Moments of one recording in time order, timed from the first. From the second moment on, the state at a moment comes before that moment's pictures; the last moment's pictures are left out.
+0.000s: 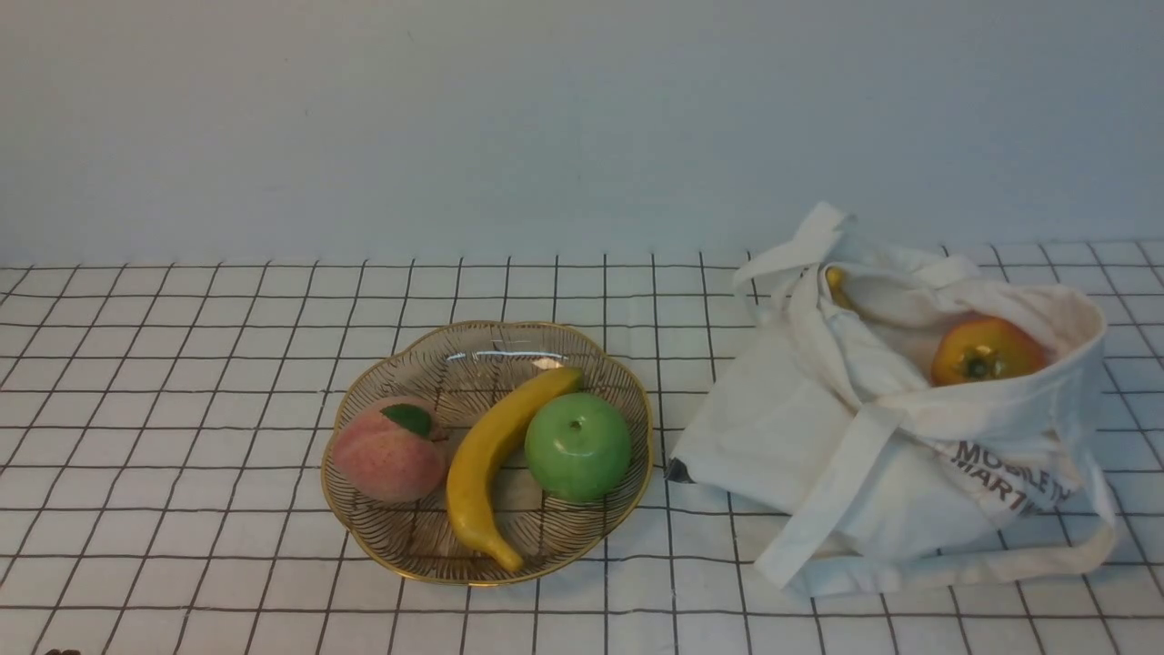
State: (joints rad) right arm 0.04 -0.01 0.03 0.66 0.14 -0.05; left arm -0.03 -0.01 0.03 -0.05 0.38 0.07
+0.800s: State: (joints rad) right arm 0.04 0.41 -0.55 1.01 0.30 -0.58; left arm -0.03 -0.01 0.03 -0.05 0.38 0.07
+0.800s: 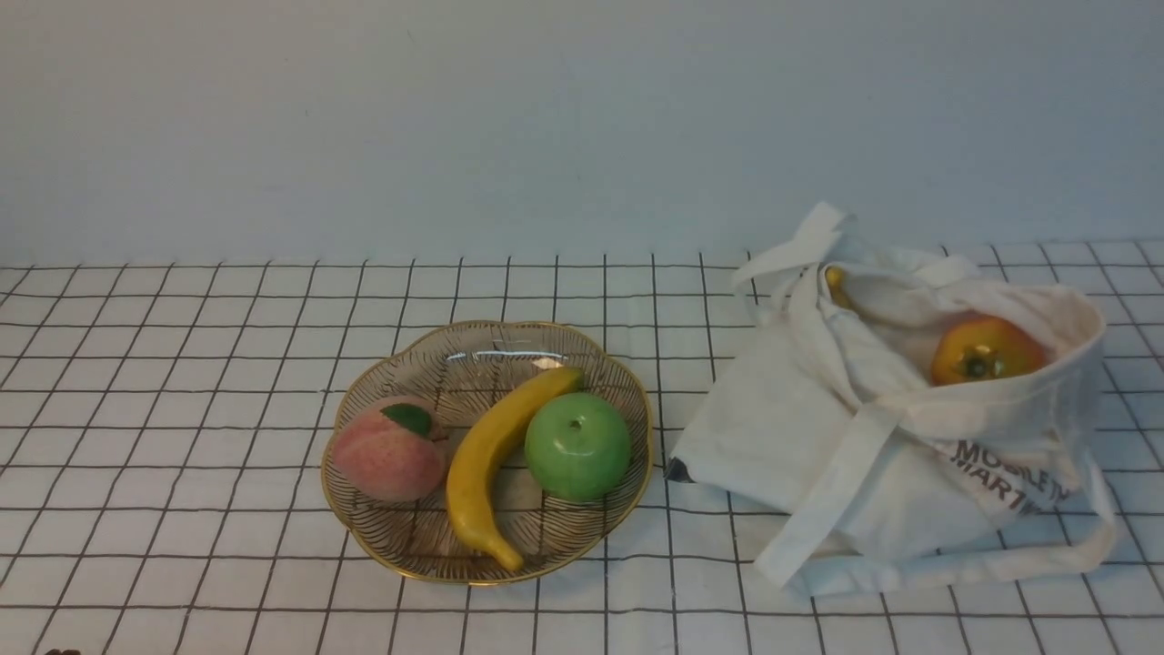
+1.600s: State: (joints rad) right arm 0.04 1.67 -1.36 0.20 0.92 -0.24; left arm -0.03 -0.01 0.03 -0.05 0.38 0.07
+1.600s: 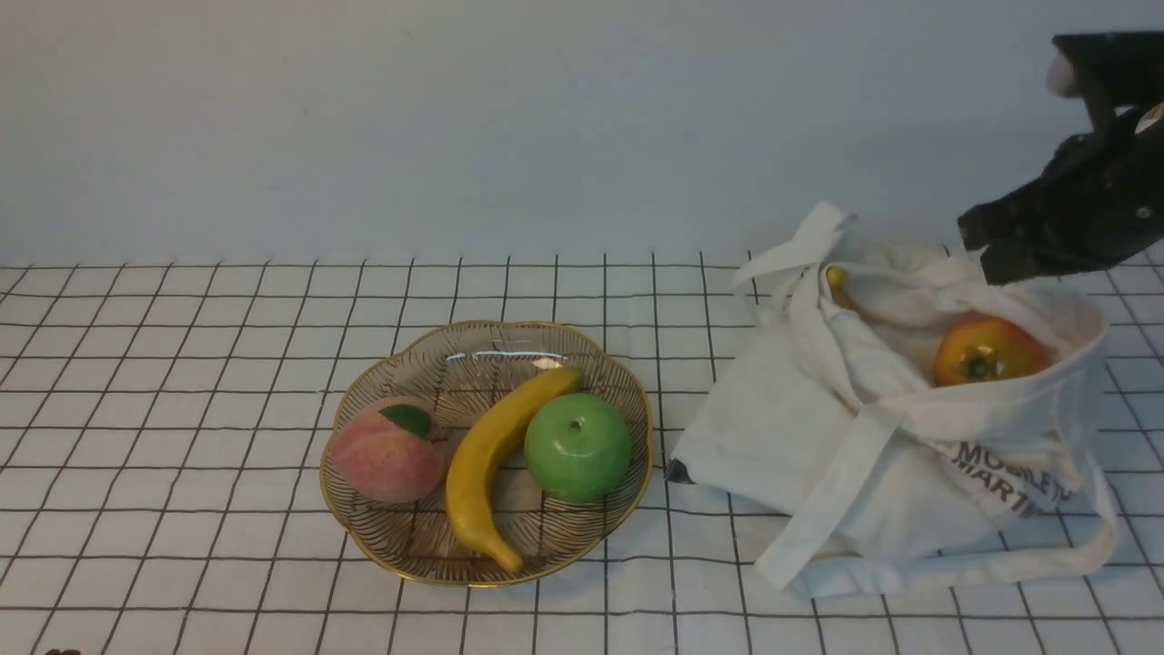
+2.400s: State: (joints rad) right arm 0.14 1.88 -1.37 -0.23 0.85 0.15; left arm -0.03 -0.01 0.03 -0.05 0.38 0.07
